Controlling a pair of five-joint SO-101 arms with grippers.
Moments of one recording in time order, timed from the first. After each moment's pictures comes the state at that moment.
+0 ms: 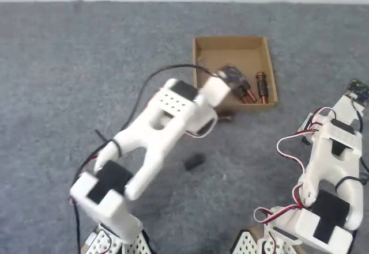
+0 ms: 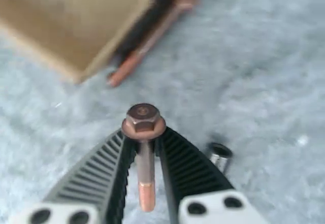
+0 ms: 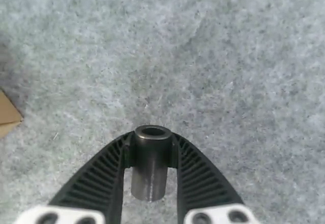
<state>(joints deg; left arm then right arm) 25.0 9.5 14.5 69.8 -11.7 24.2 -7.5 44.0 37.5 -8.5</state>
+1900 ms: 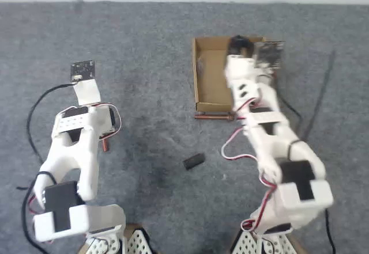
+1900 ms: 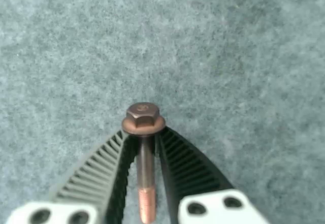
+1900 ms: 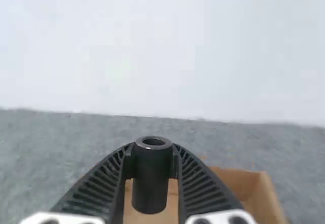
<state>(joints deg) -19.4 -4.1 46.5 40.2 3.4 -13.5 10.2 38.9 -34.4 -1.8</state>
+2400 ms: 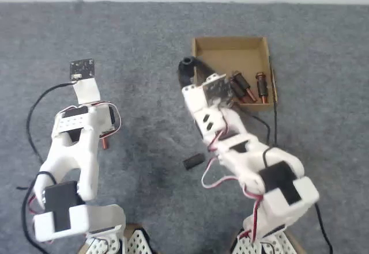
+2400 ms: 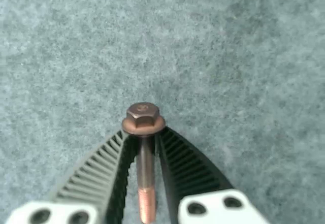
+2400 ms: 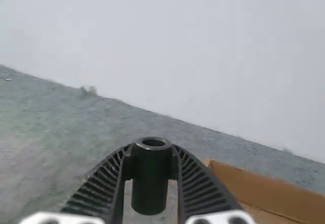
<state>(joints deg) -19.4 -4.1 46.5 38.4 3.4 -28.5 7.4 55.0 -54.0 3.6</state>
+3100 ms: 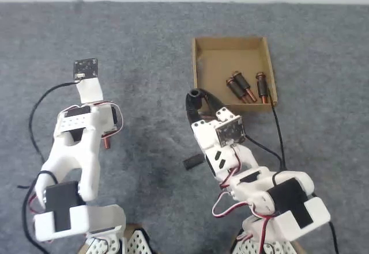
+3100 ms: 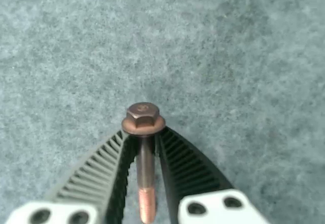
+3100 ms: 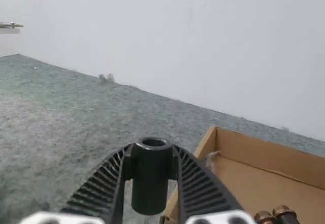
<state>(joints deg) -18.3 -4.1 46.5 38.4 3.1 -30.1 -1.4 81.3 -70.9 3.8</state>
